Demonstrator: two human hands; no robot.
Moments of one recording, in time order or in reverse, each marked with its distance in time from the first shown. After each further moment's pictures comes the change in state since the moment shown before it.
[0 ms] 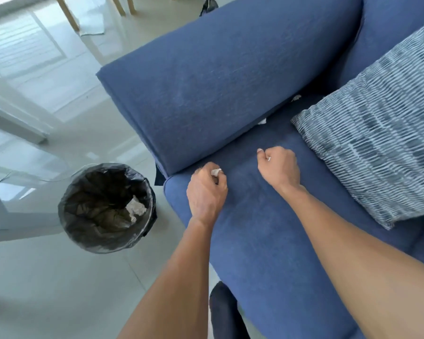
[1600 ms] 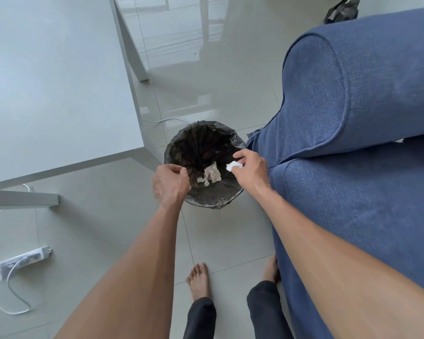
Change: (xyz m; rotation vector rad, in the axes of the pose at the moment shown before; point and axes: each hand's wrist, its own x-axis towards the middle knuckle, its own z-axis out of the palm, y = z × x) left_hand 0.003 -0.284 -0.223 -0.316 0.289 -0.681; right_hand -0.172 -0.239 0.204 0.079 -0.453 -0.260
